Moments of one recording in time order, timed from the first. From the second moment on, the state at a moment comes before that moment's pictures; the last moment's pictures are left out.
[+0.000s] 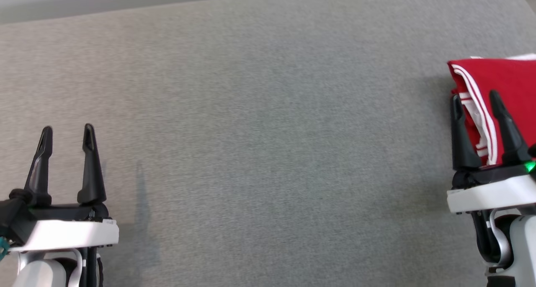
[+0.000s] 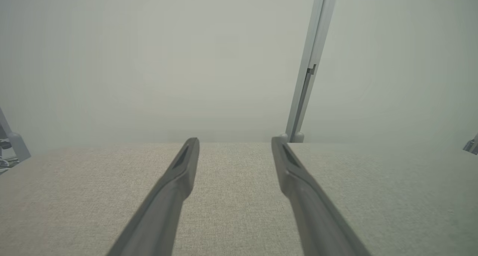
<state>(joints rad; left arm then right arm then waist) -0.09 0.29 -0.05 -0.09 -0.41 0.11 -0.22 -0.26 -0.13 -0.02 0.05 0.23 0.13 -0.17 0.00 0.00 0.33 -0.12</state>
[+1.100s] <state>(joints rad) 0.12 0.31 -0.11 -0.07 -0.36 0.13 -0.17 0.01 -0.14 -0.03 -0.06 0.23 0.13 -0.03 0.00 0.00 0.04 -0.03</state>
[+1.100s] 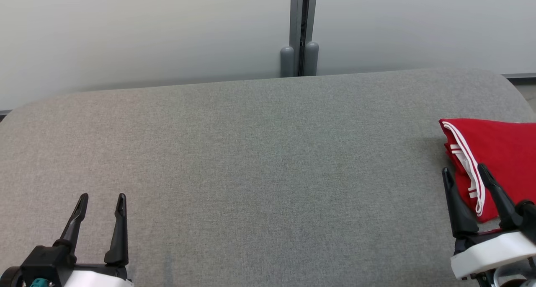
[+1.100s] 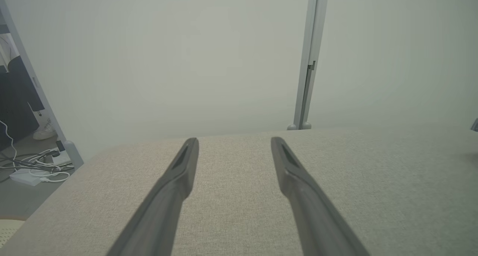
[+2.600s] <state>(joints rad) 0.18 0.33 -0.13 -0.09 -0.38 0.17 -0.13 0.11 -0.12 -0.06 -0.14 0.23 0.13 0.04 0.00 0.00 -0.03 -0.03</state>
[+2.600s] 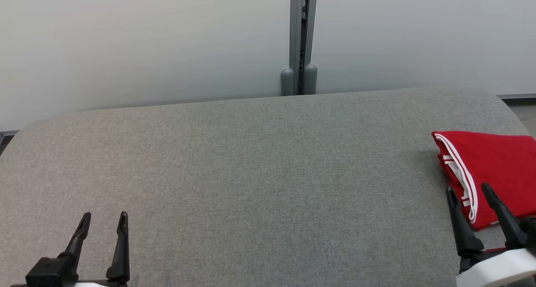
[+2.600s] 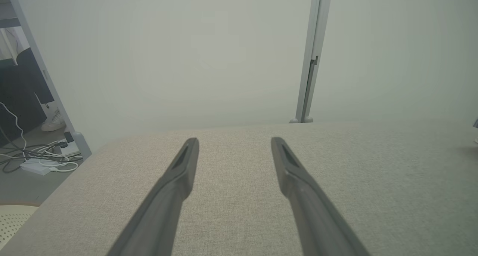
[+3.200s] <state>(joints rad) 0.18 0.33 -0.14 -0.08 -0.38 0.18 -0.13 0.11 -0.12 -0.05 -0.14 0.23 0.13 0.04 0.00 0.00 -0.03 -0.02</state>
